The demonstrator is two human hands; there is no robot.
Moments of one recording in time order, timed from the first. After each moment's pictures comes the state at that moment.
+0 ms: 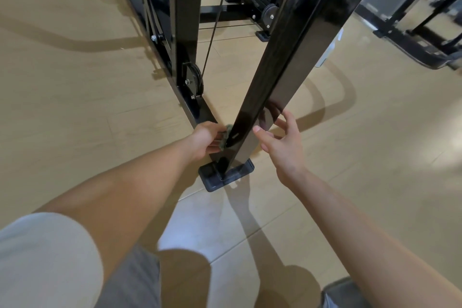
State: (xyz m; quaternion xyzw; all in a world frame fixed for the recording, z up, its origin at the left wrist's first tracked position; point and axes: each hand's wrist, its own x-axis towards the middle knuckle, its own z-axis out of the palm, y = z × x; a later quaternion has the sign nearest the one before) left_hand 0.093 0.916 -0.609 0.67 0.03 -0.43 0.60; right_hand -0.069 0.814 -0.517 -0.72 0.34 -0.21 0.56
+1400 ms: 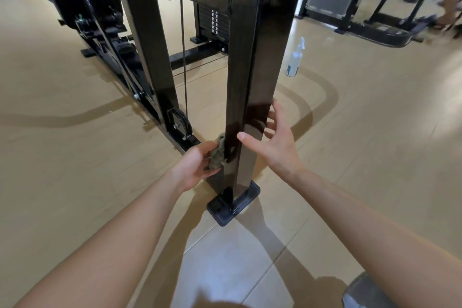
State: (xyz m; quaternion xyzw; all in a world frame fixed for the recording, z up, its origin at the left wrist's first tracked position) left_hand 0.097 0.935 -0.550 0.61 -0.08 -0.47 0.63; right_hand -0.060 0.806 -0.470 -0.79 0.23 -0.30 0.49
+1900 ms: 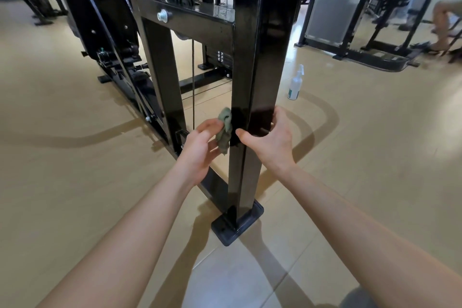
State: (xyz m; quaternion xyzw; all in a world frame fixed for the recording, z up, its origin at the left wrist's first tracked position) left_hand 0.080 0.936 -0.442 0.57 -0.18 -0.33 0.73; right_hand -0.036 0.813 -0.426 -0.76 0.26 -0.38 0.45
